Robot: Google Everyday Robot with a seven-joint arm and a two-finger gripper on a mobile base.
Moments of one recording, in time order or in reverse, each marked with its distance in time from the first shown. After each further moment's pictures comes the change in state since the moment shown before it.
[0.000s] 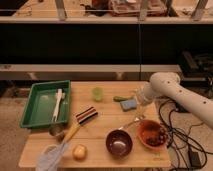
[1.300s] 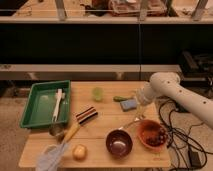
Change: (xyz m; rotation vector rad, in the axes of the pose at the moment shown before) arm 0.000 0.000 0.000 0.000 0.000 0.000
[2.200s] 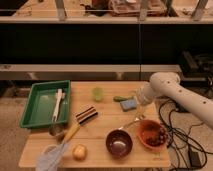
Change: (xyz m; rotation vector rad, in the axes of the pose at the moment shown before) arm 0.000 0.000 0.000 -0.005 -0.001 -0.006
